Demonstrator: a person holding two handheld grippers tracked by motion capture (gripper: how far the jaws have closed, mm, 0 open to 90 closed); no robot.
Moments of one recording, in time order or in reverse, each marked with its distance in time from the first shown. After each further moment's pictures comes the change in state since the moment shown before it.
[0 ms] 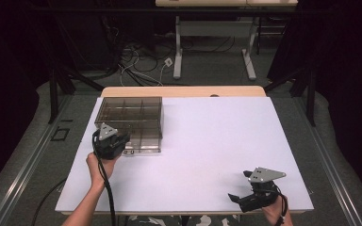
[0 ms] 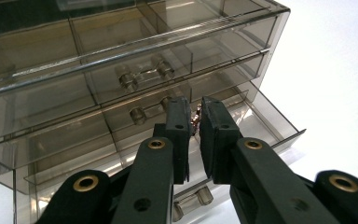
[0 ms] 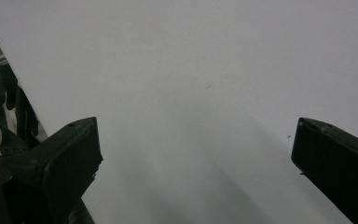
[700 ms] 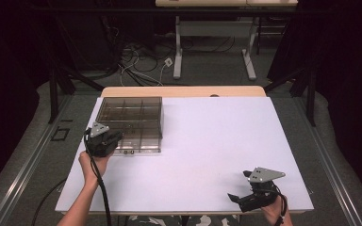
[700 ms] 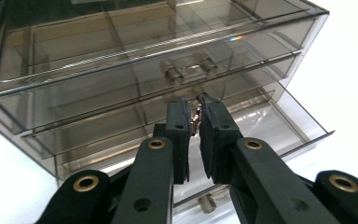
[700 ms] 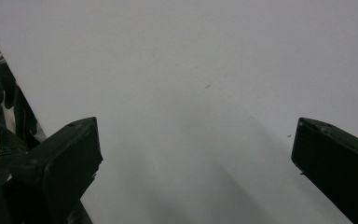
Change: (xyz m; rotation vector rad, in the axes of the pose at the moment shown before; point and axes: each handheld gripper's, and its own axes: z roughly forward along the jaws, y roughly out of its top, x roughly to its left) left arm 0.023 -0.001 -0.007 0.005 0.032 -0.032; right arm 0.000 0.000 0.000 0.021 -0.002 -0.002
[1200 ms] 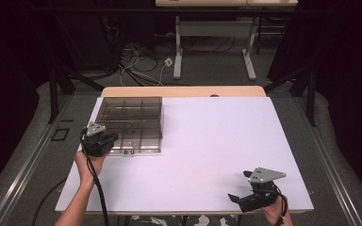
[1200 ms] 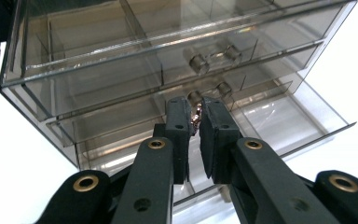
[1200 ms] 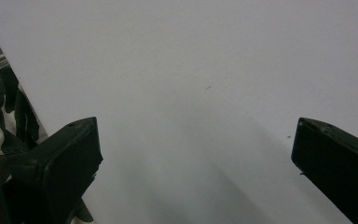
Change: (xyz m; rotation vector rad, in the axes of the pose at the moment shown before) left arm 0.013 -0.002 -0.001 0.031 0.021 0.004; right arm 0.001 0.000 -0.001 -0.015 -0.002 0.000
